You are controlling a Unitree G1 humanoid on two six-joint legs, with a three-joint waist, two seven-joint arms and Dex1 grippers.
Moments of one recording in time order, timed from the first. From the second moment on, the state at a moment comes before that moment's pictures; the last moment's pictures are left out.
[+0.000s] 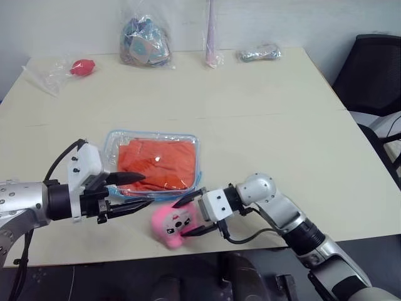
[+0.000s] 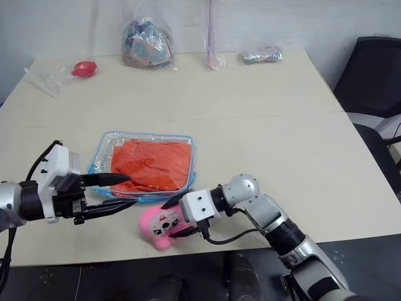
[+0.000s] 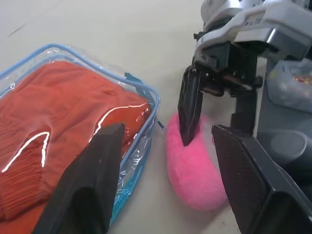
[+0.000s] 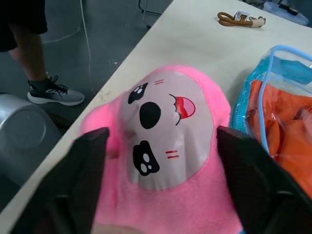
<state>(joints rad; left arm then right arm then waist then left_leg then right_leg) 0.01 1.03 0.49 -0.70 -0.89 0.88 -0.81 -0.55 -0.40 0.50 -0.05 0.15 -0.04 1.27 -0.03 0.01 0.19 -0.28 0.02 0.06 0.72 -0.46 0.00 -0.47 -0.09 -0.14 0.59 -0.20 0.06</state>
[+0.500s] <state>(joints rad) 0.07 0.98 0.31 -0.73 -0.86 0.87 -0.80 -0.61 -0.52 0.32 -0.16 0.24 0.08 1.23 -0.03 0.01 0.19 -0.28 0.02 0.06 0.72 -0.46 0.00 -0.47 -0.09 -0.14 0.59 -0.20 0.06</state>
